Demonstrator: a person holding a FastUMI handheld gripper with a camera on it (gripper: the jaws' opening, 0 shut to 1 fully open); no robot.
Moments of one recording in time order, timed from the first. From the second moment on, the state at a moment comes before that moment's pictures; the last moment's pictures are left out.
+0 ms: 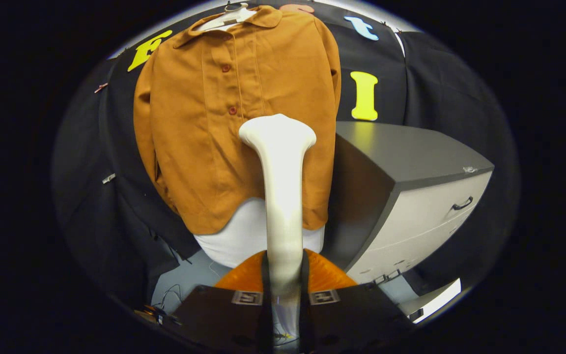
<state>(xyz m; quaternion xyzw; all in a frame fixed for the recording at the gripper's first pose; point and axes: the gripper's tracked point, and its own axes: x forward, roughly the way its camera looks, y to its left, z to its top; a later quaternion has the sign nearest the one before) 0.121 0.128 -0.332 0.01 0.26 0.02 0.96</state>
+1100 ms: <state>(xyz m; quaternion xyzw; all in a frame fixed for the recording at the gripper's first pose) 0.118 0.230 -0.082 -0.11 -0.03 0.08 0.99</state>
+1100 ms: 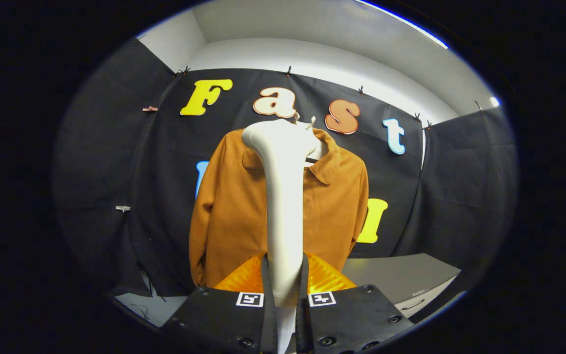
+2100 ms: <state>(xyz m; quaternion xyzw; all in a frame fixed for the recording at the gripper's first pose) 0.208 0.271 -0.171 -0.18 0.02 0.05 0.98</state>
